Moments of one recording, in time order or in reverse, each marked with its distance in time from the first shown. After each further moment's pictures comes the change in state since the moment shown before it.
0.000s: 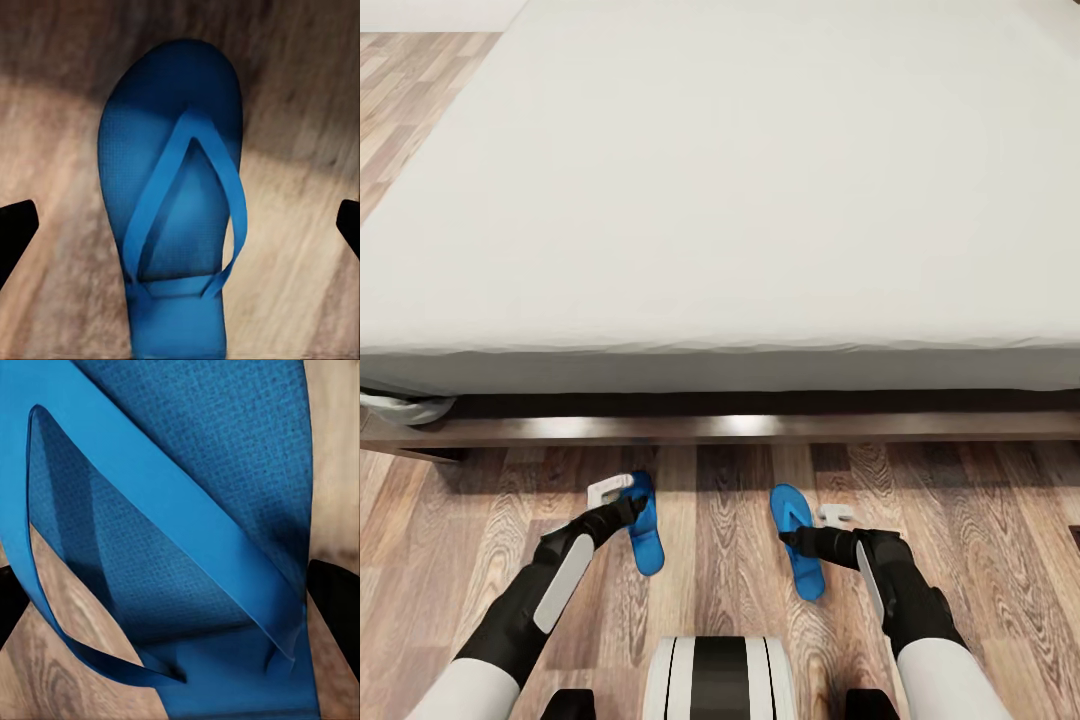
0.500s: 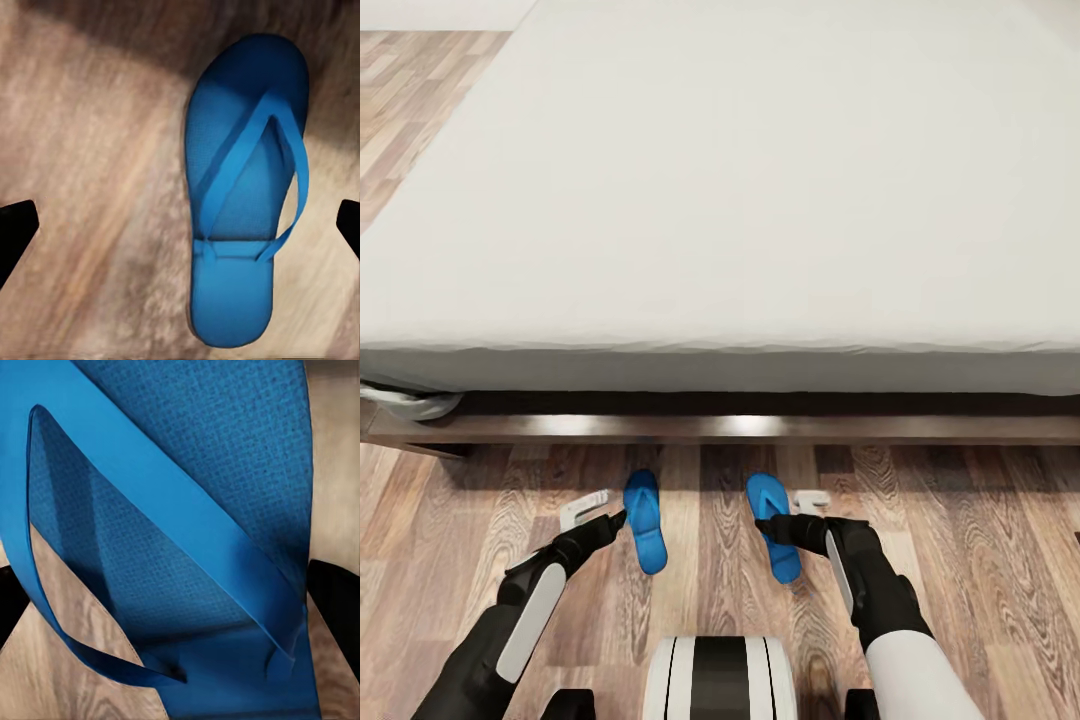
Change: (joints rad) left arm 0.152 0.017 0.099 -0.181 0.004 0.024 0.000; right arm -0.014 0.089 0.054 -0.038 0.006 -0.014 -0.077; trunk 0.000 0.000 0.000
